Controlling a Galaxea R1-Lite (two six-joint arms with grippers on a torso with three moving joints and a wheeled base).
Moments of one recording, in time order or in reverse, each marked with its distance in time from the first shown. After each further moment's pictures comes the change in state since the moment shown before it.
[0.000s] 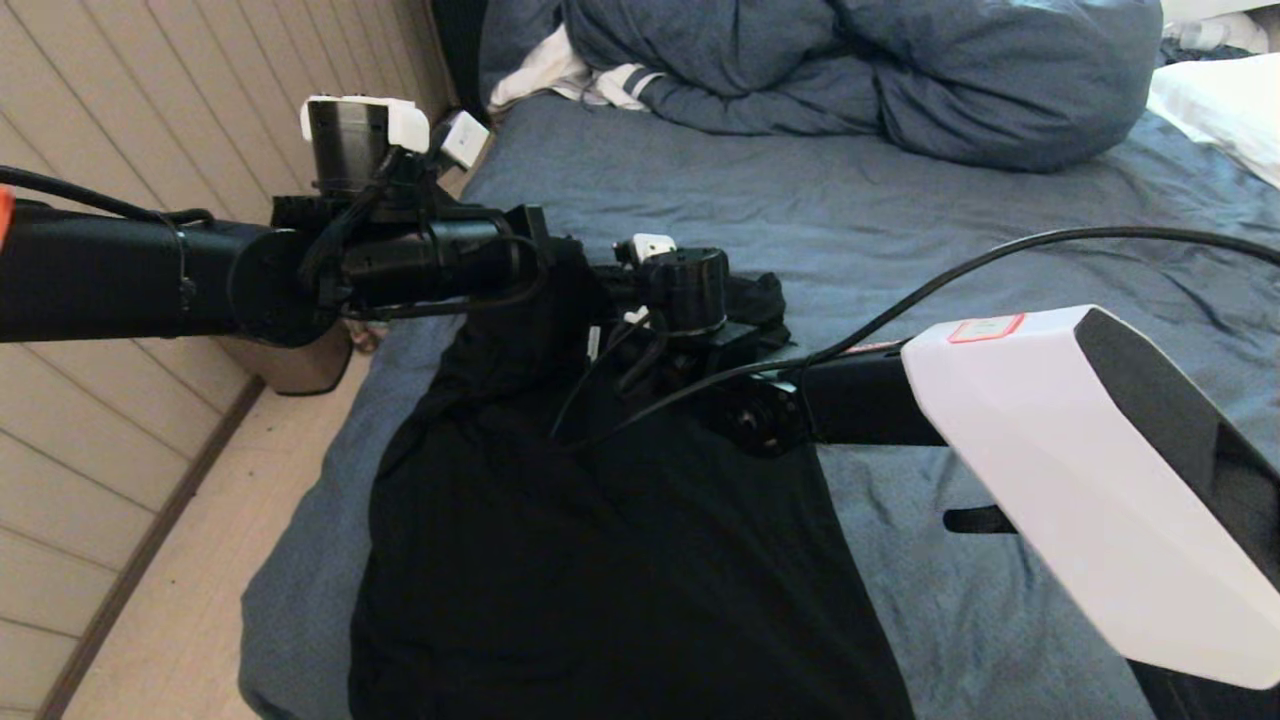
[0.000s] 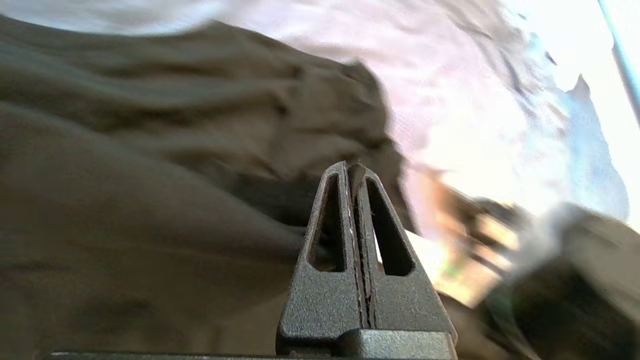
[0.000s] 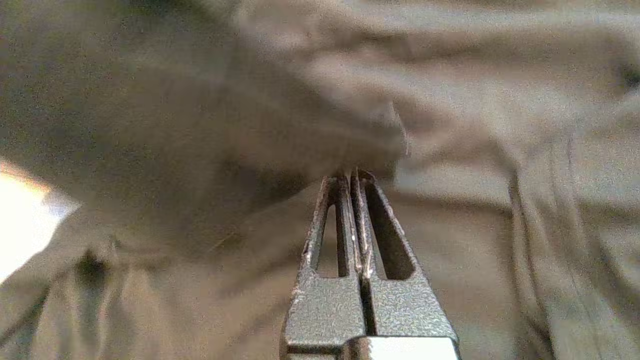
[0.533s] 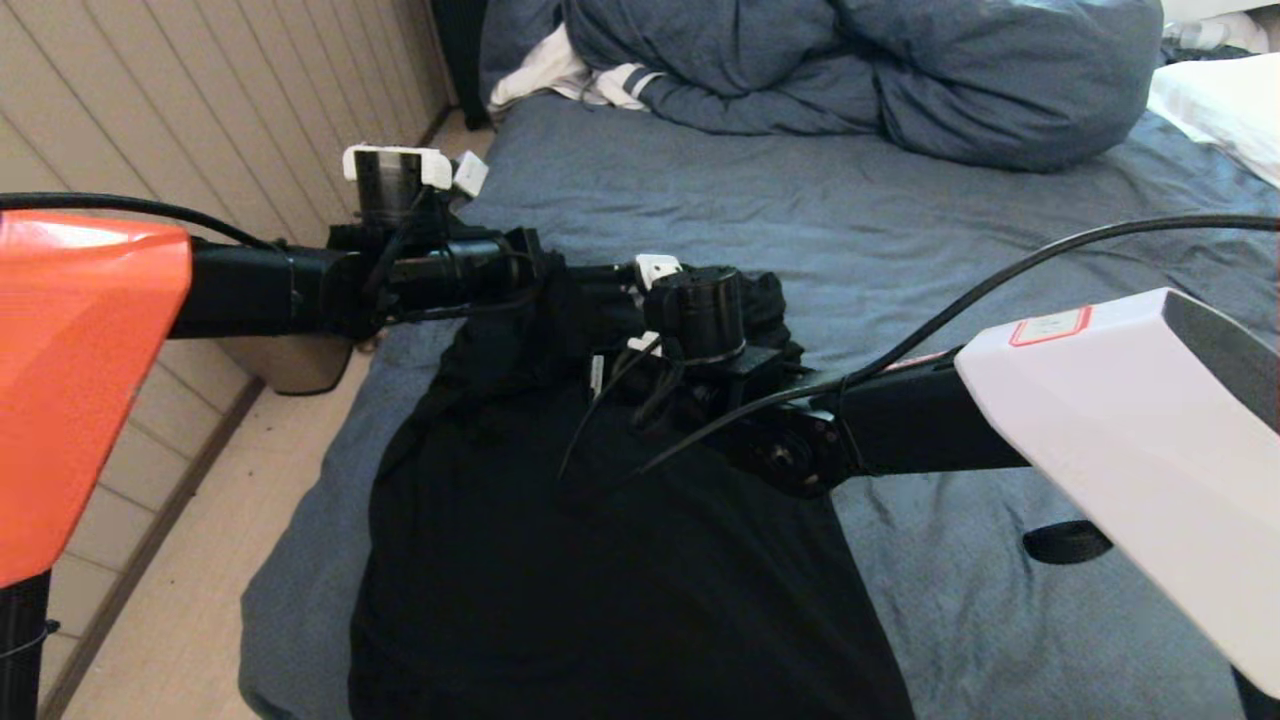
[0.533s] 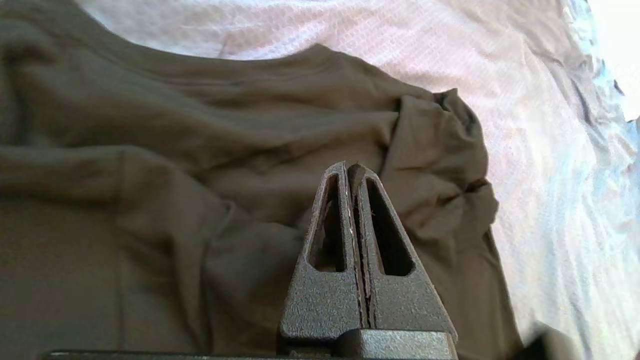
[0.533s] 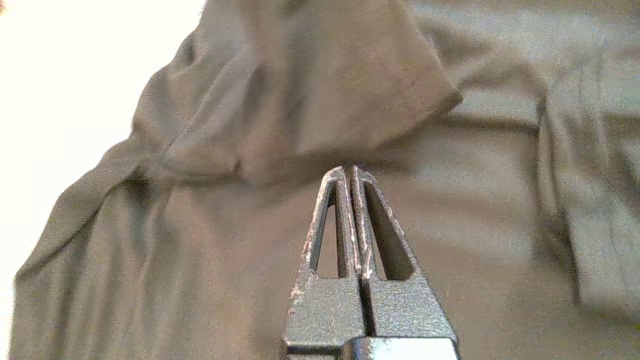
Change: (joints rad) left arm 0.075 0.213 -0.203 0.010 0.001 0.003; right arm 0.044 -0.127 0.255 -0.084 0.023 0.004
